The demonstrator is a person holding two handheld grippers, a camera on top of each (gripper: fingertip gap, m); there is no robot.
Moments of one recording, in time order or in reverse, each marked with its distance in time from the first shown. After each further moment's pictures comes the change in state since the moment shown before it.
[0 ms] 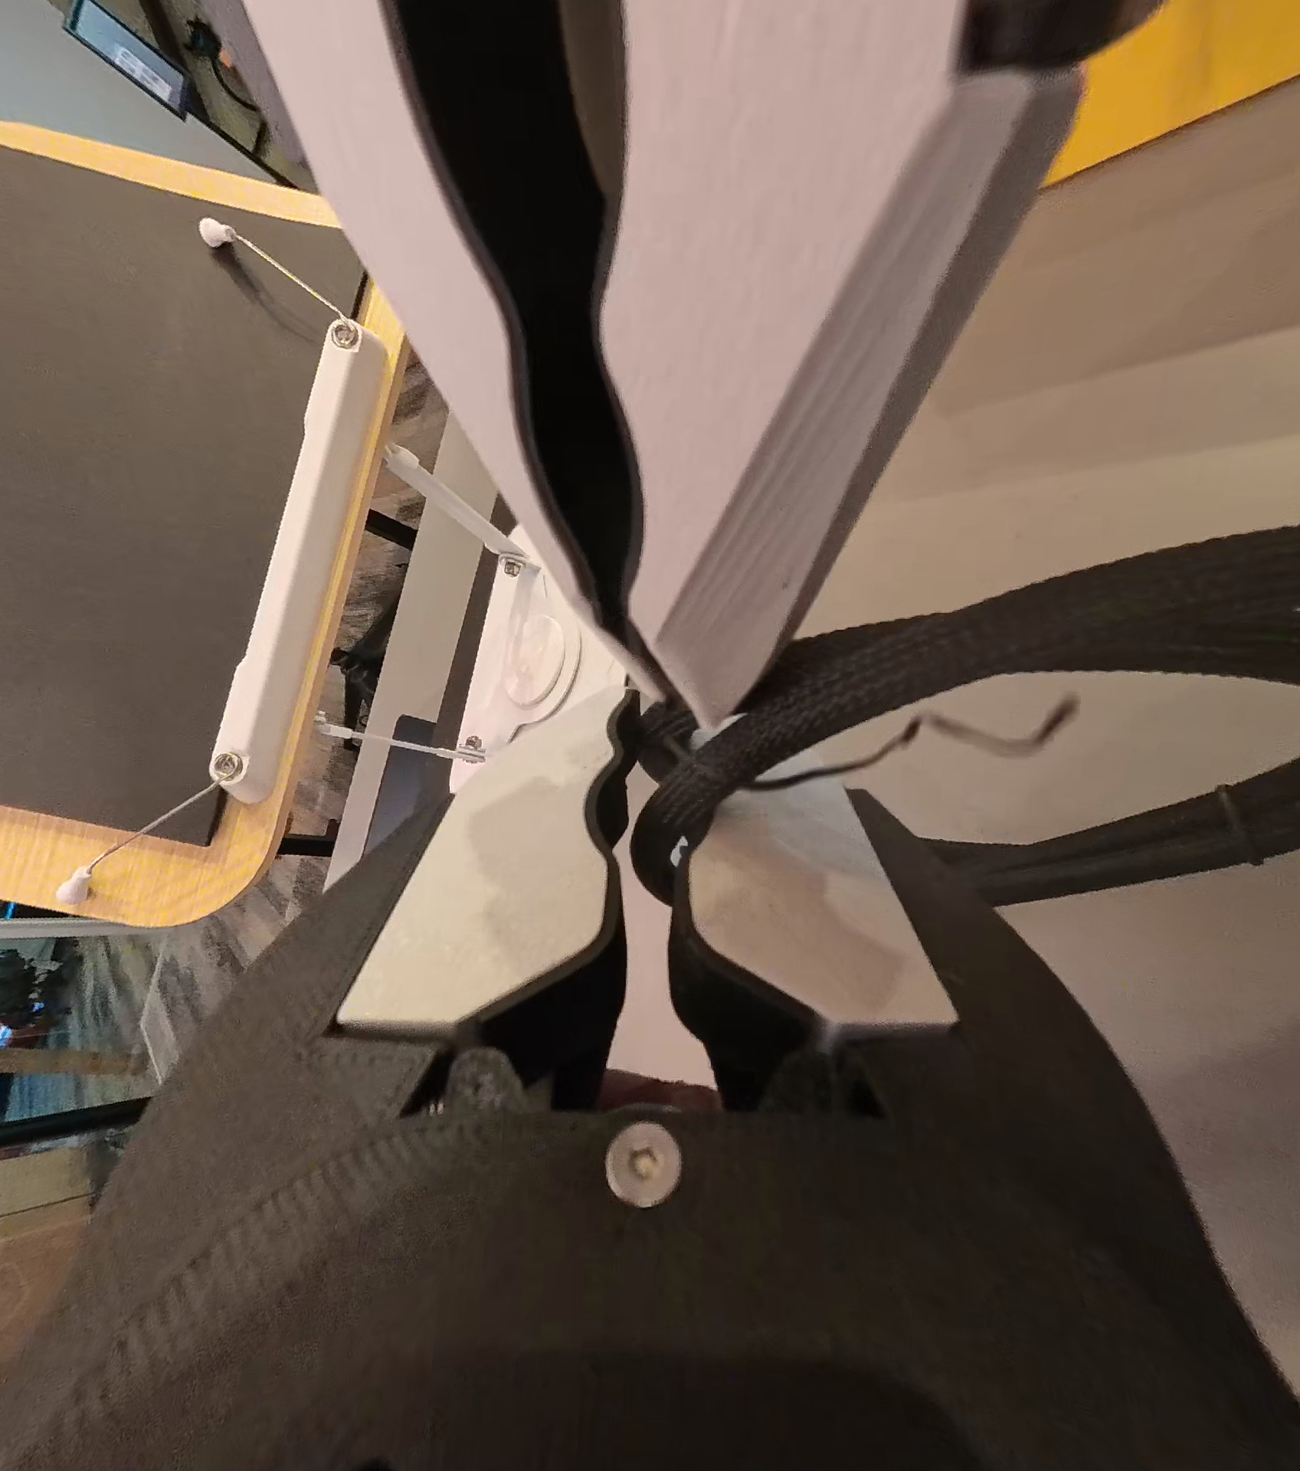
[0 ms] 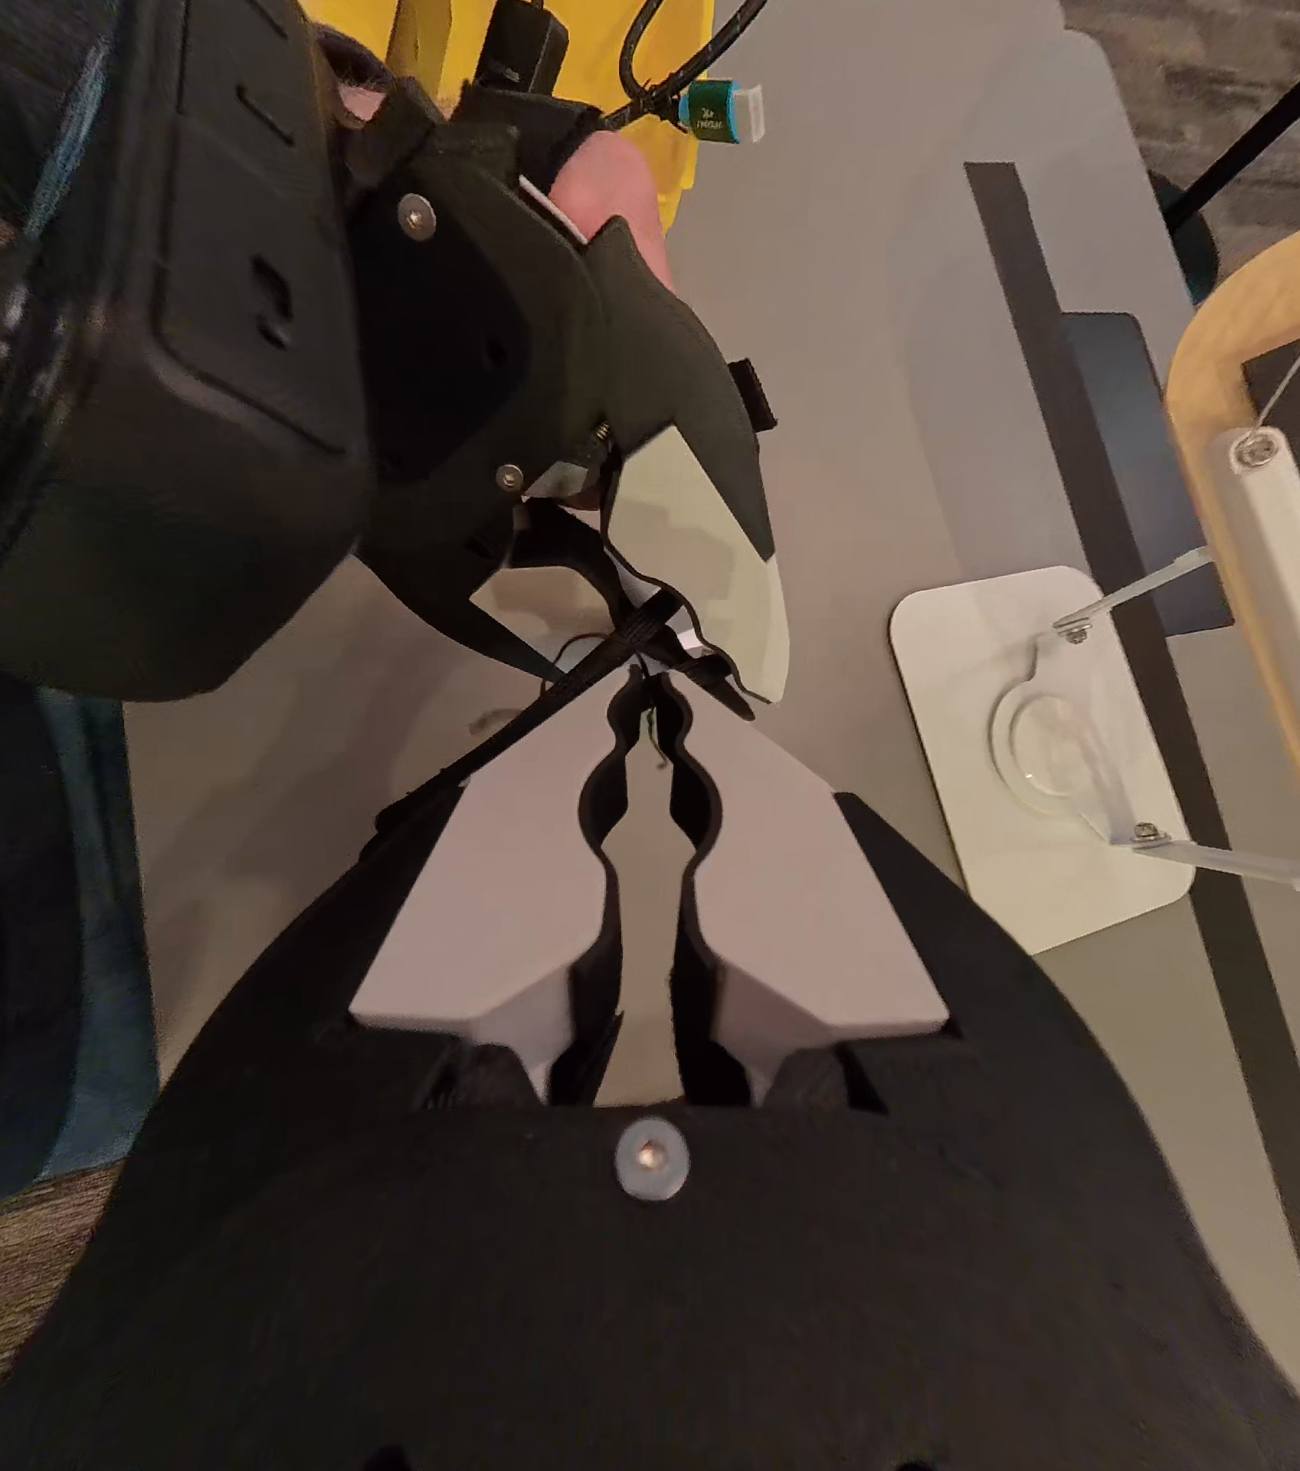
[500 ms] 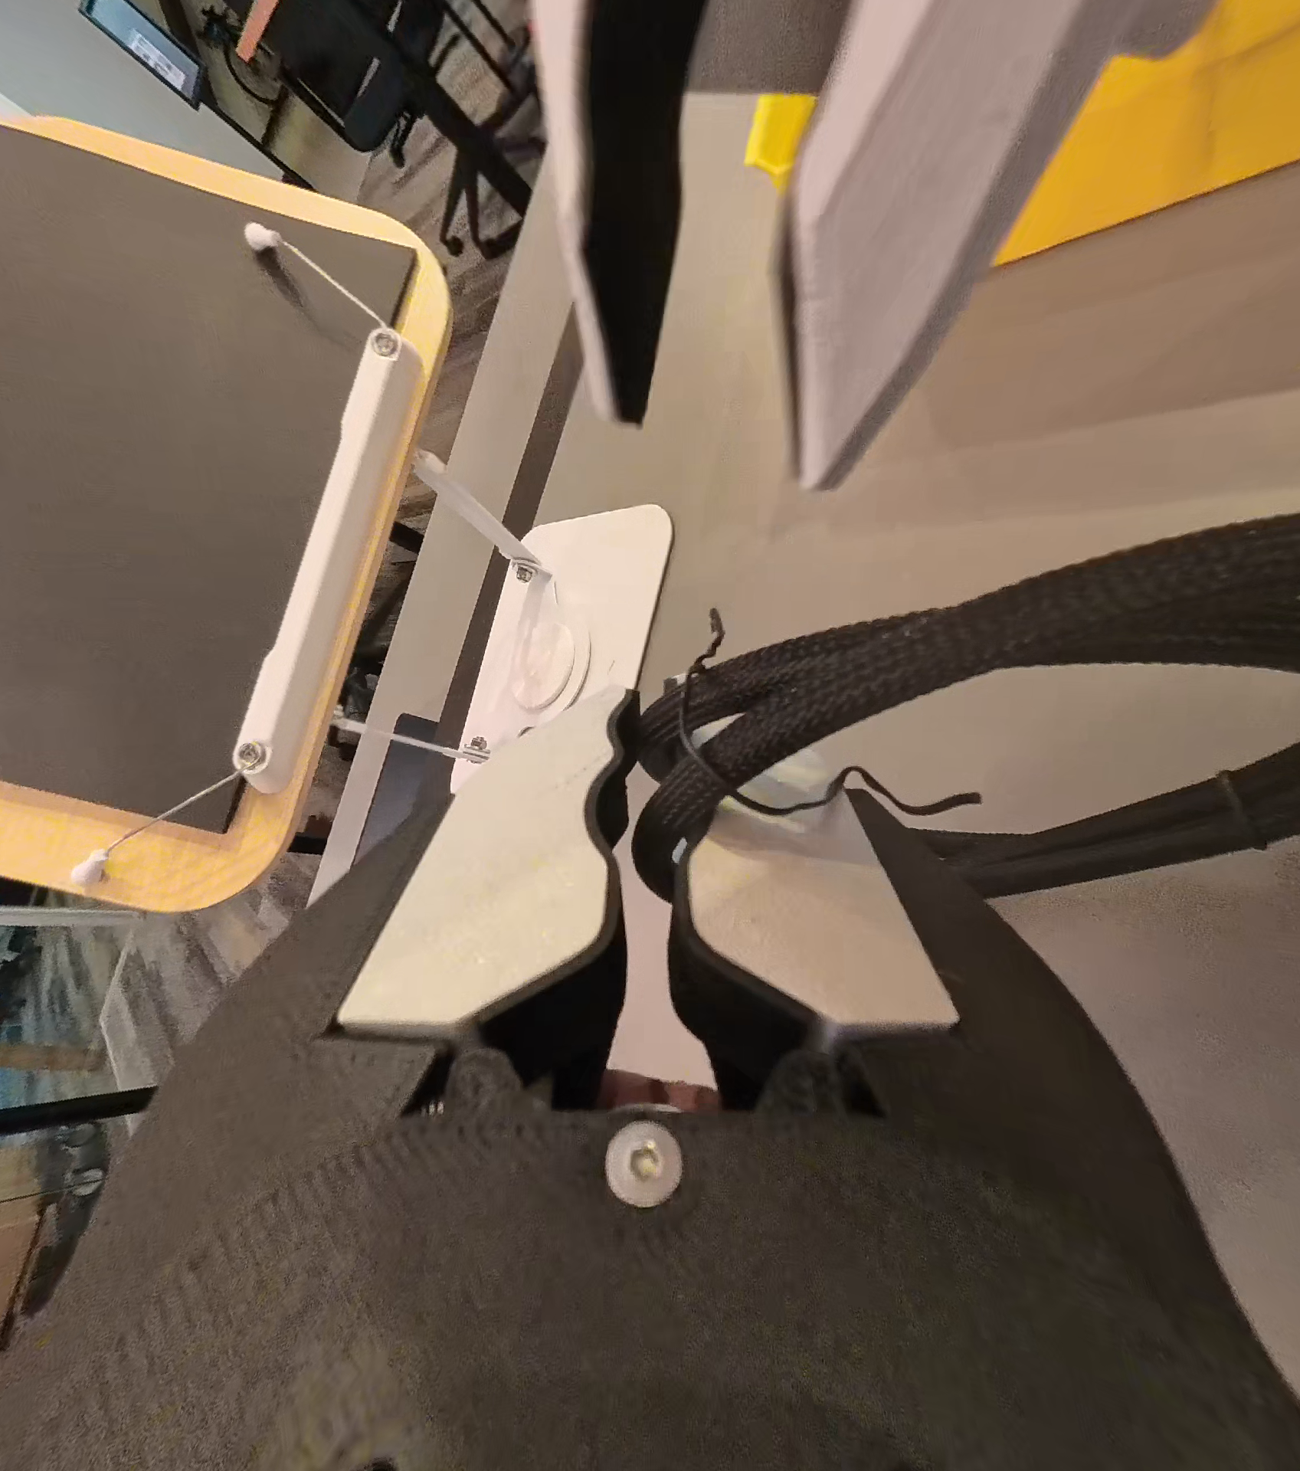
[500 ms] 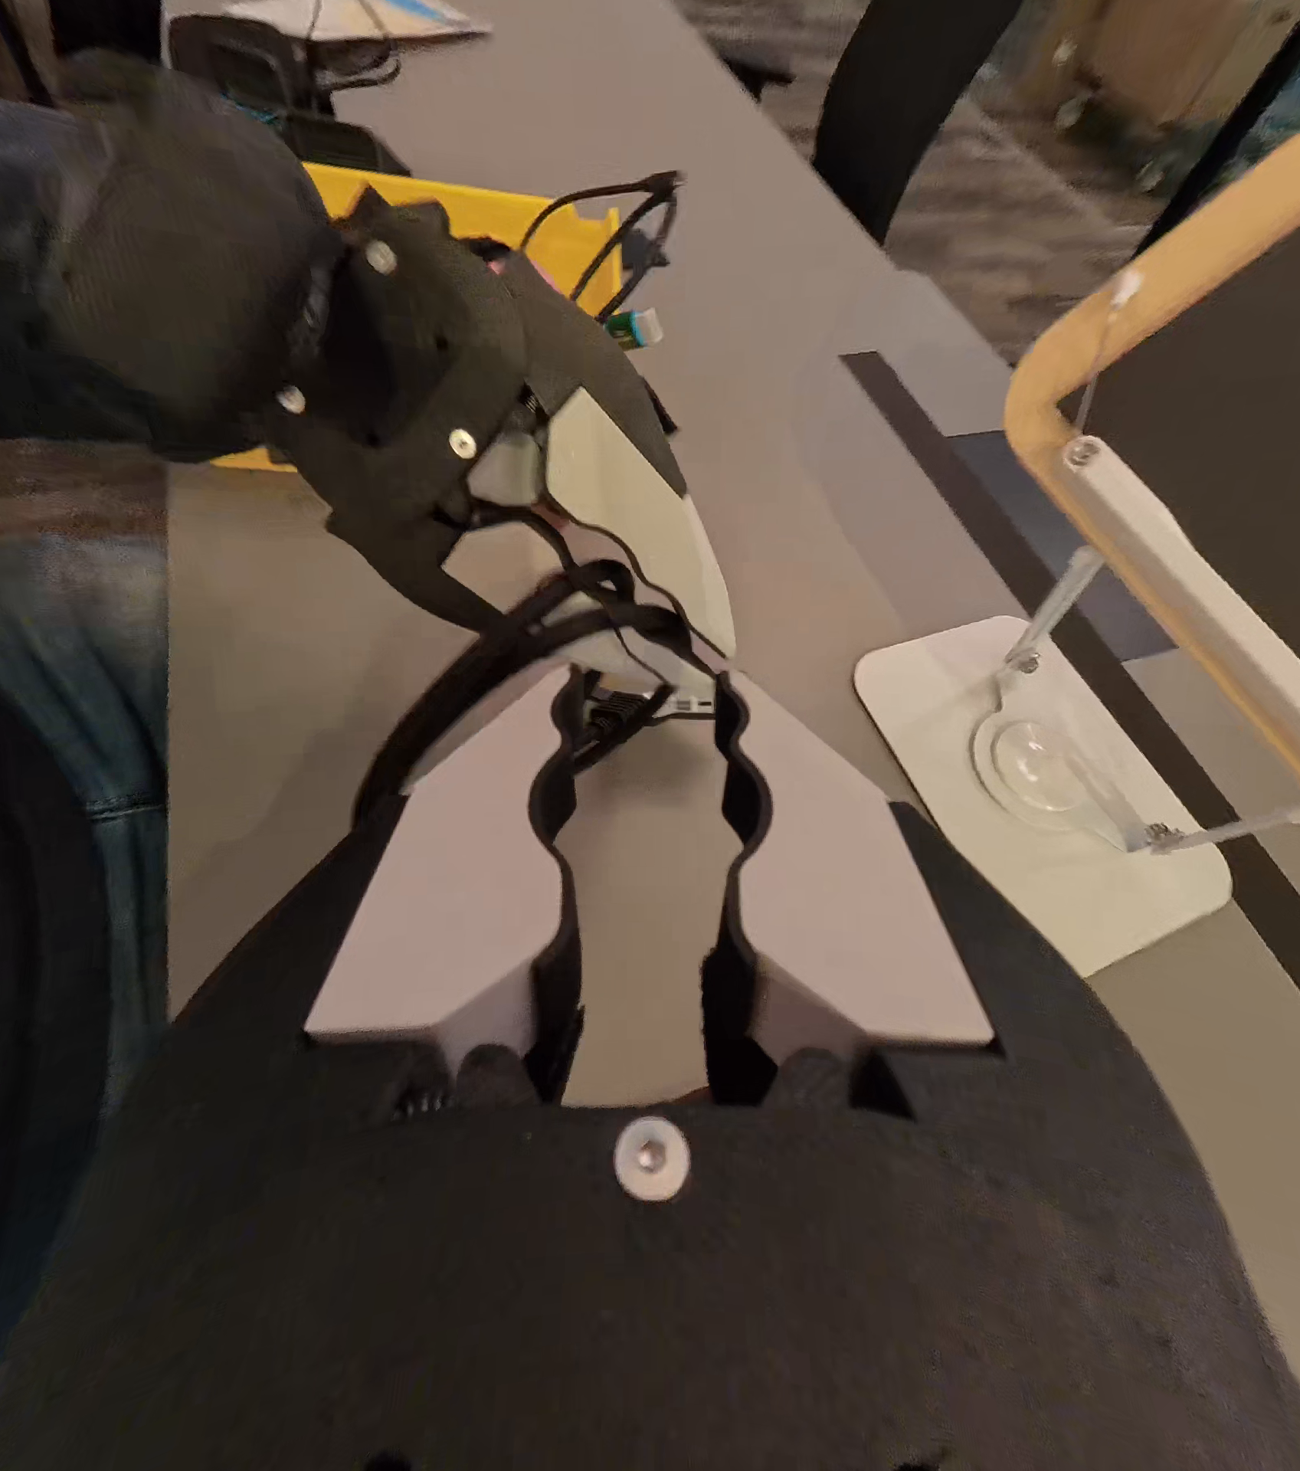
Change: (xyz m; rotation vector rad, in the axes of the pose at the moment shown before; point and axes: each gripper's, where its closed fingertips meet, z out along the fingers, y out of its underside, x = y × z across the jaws) left arm -0.010 -0.006 -0.008 0.015 0.000 -0.051; right arm 0.016 0.007 -0.037 0.303 0.062 0.141
